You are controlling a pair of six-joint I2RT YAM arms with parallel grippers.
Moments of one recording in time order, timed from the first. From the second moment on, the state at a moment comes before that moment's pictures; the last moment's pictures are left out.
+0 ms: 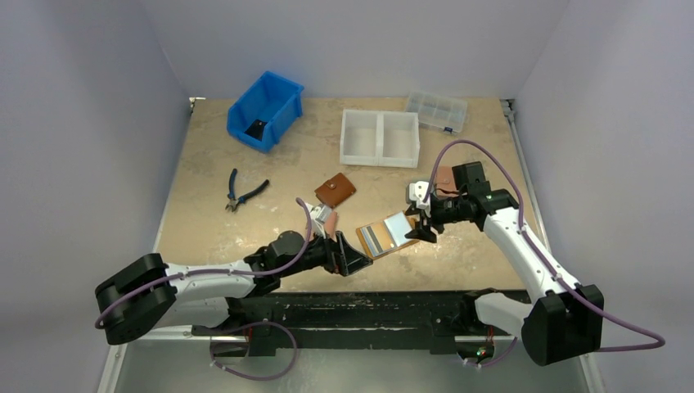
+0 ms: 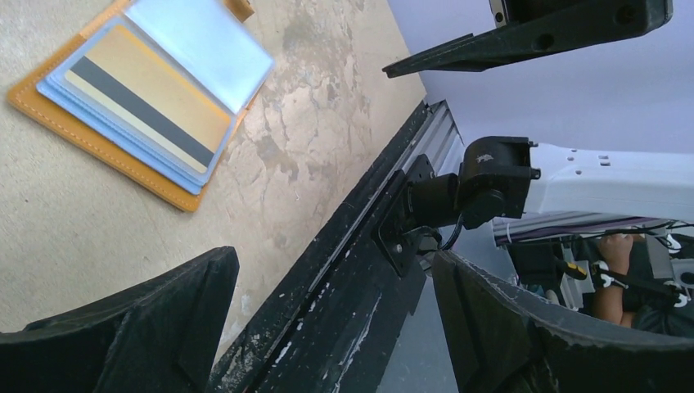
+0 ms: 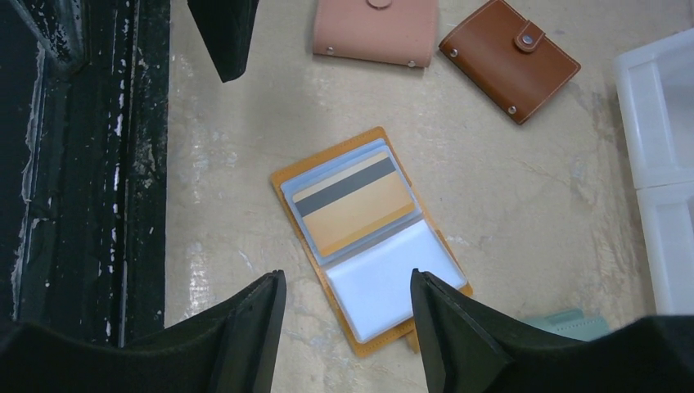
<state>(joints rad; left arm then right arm) -1.01 1.14 0.30 0.64 0.12 -0.90 0.22 1.13 0.86 -0.78 -0.87 -1.05</state>
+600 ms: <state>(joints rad) -1.07 1.24 0.24 0.82 0.00 -0.97 0.22 1.13 0.83 -0.84 -0.89 -1.22</state>
